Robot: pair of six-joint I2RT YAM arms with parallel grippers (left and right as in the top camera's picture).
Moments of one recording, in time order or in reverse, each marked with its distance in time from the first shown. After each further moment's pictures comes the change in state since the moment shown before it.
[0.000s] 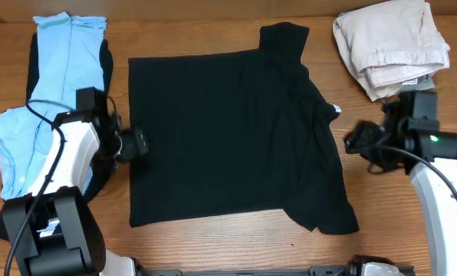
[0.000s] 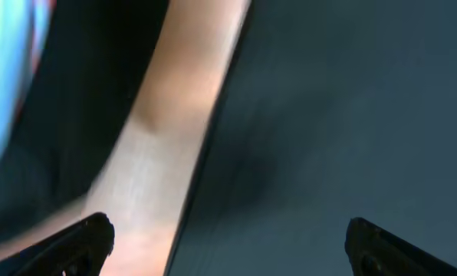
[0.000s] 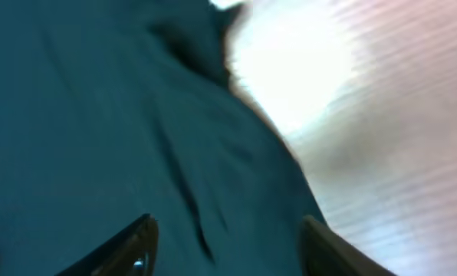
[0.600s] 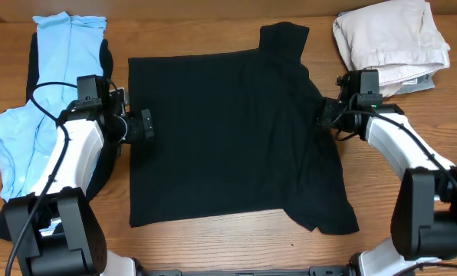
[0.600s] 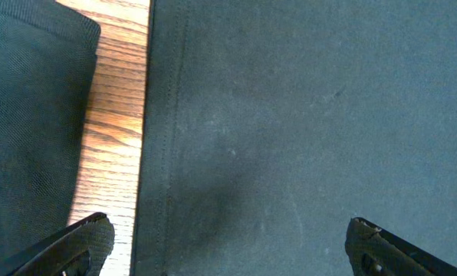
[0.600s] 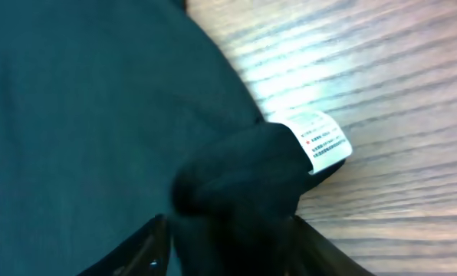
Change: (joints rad) left arm -0.035 0.000 0.018 0.202 0.108 0.074; right arm 0.124 0.468 0.001 0.561 0.056 -0.103
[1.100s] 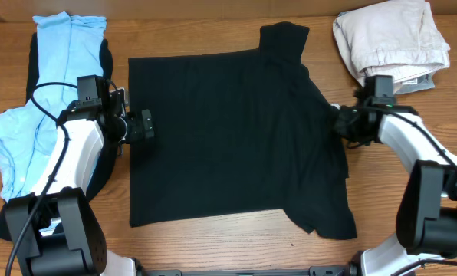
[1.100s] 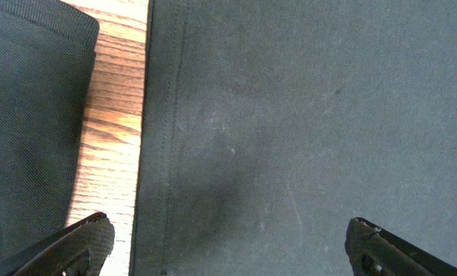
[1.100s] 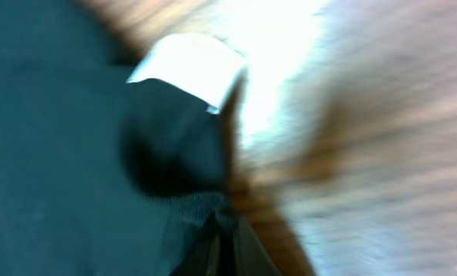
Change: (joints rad) left arm -0.001 0.000 0.000 -0.005 0.002 0.000; right arm -0.132 0.021 0.000 -0.145 -0.030 0.092
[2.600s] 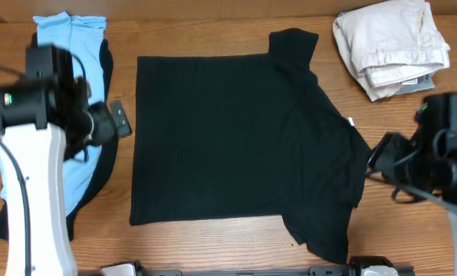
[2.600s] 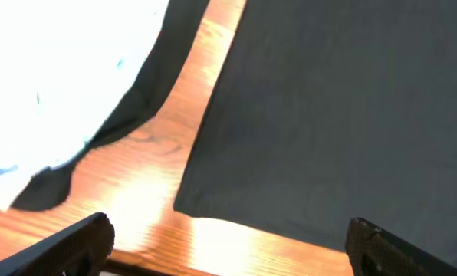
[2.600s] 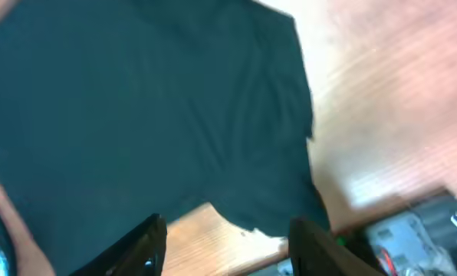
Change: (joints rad) left arm -0.004 -0.213 0.541 -0.841 -0.165 -0.151; right arm 0.140 -0.623 0.486 -1.085 0.151 0.261
